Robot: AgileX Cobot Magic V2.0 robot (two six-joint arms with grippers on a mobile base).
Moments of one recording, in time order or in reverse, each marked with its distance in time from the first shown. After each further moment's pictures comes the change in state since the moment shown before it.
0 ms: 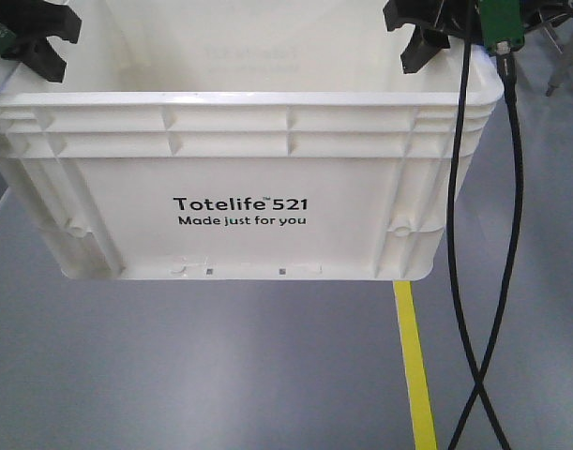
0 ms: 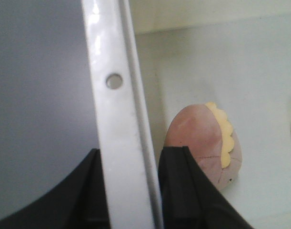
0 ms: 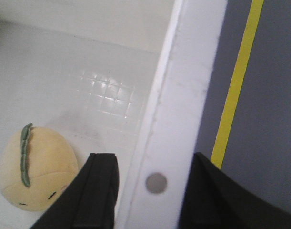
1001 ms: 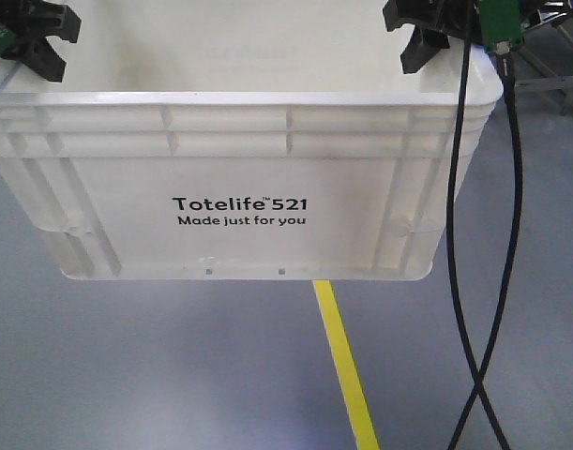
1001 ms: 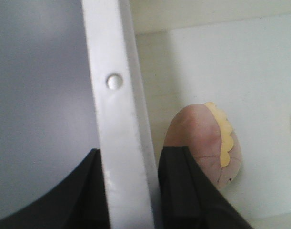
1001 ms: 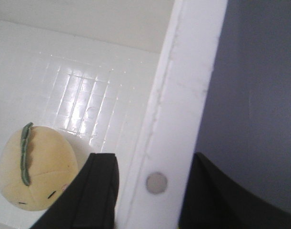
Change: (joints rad) left arm 0.000 0.000 0.000 0.001 0.001 0.000; right arm 0.000 0.000 0.000 -0.001 0.000 0.001
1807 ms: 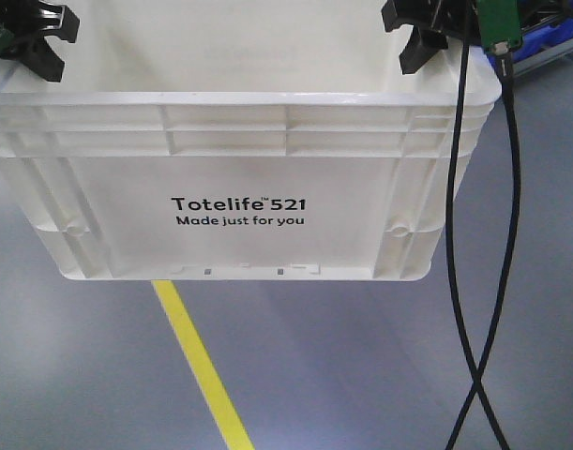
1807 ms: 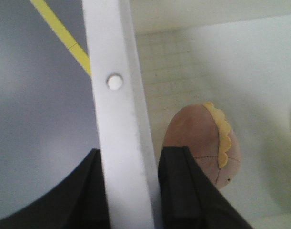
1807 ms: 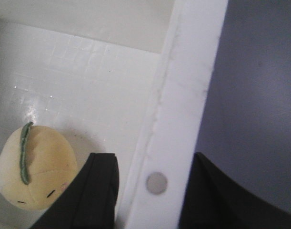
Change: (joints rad) left arm 0.001 0.000 0.000 0.001 0.000 0.000; right arm 0.000 0.000 0.000 0.002 0.000 0.000
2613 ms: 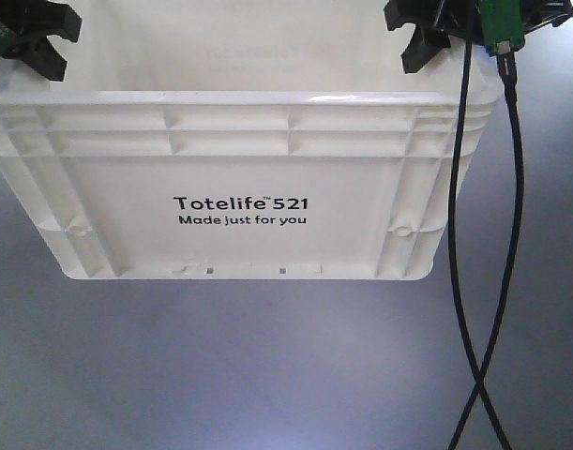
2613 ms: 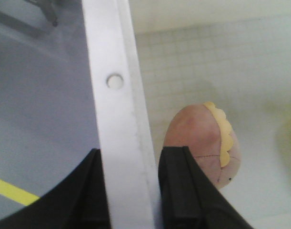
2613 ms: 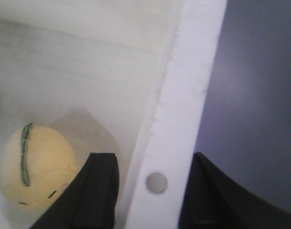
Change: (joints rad) left arm 0.000 0.000 0.000 -0.002 -0.005 0.000; right arm 0.000 0.000 0.000 0.000 0.000 -0.001
